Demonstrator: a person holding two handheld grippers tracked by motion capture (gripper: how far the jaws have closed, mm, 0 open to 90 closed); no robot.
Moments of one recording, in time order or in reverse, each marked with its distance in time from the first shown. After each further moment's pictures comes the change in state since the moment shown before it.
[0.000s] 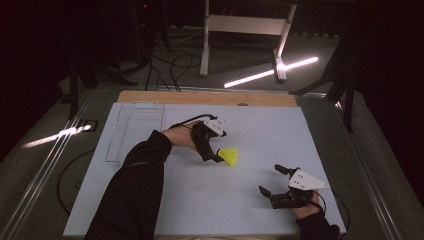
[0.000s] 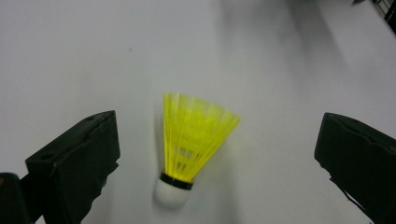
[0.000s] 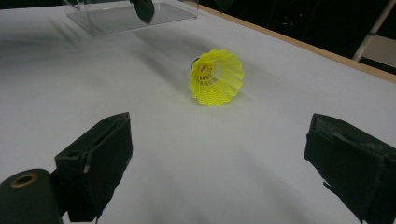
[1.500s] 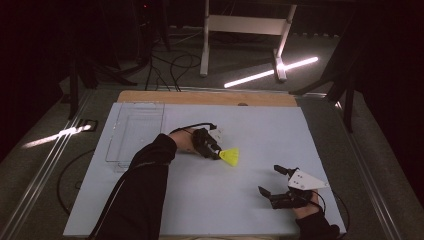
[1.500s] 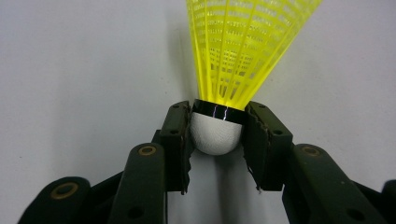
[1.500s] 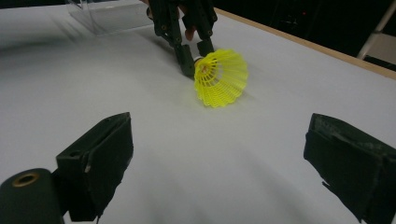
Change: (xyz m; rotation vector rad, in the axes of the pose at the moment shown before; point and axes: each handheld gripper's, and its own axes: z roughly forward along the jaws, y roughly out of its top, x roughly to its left) left arm 0.014 -0.032 0.036 0.173 0.010 0.009; right arm 0.000 -0.001 0.001 0.006 0.011 0.005
